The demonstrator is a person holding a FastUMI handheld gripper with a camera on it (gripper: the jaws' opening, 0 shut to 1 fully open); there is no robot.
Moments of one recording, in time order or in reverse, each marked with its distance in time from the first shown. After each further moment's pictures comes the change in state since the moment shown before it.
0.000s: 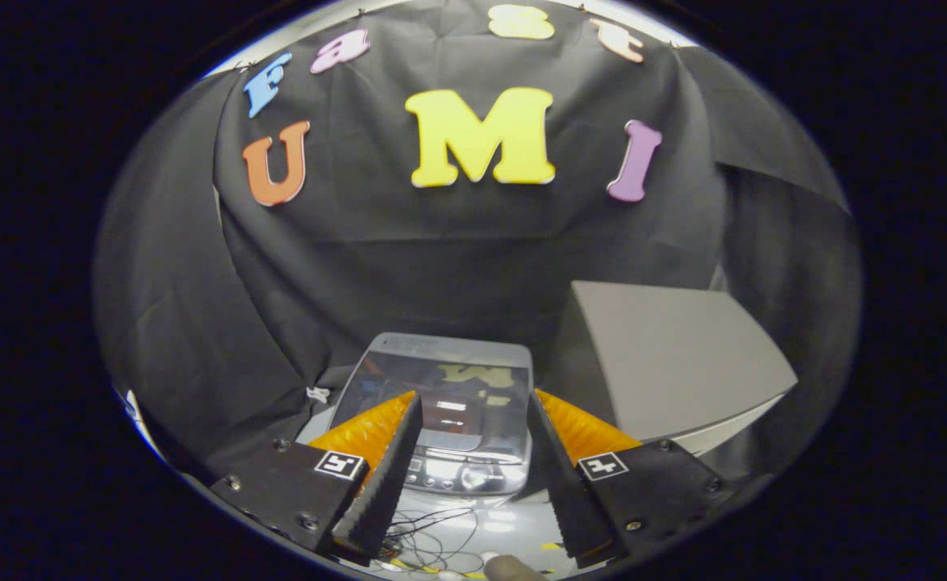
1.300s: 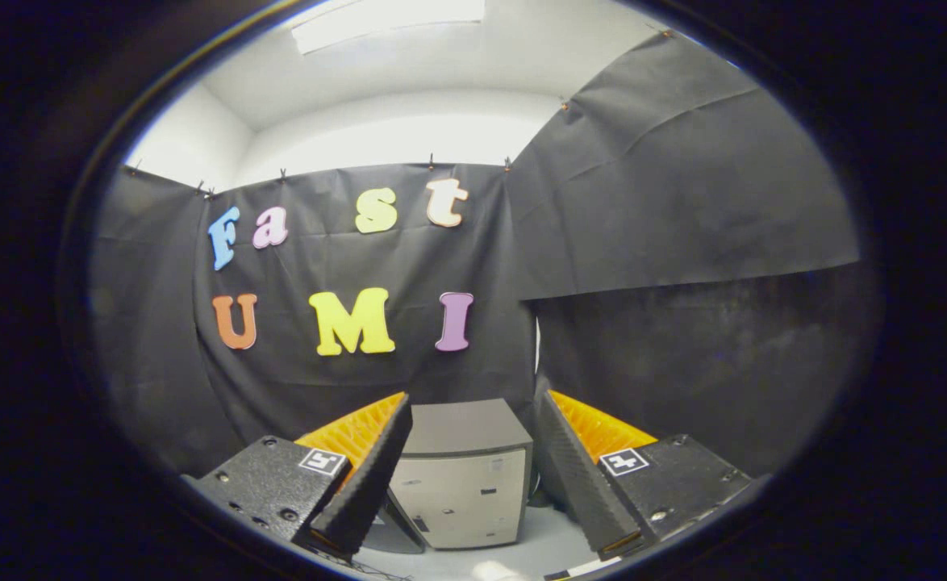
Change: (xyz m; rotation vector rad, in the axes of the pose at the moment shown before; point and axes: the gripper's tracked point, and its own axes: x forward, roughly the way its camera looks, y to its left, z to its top) arm -0.424 -0.309 -0.010 0.130 -0.557 -0.201
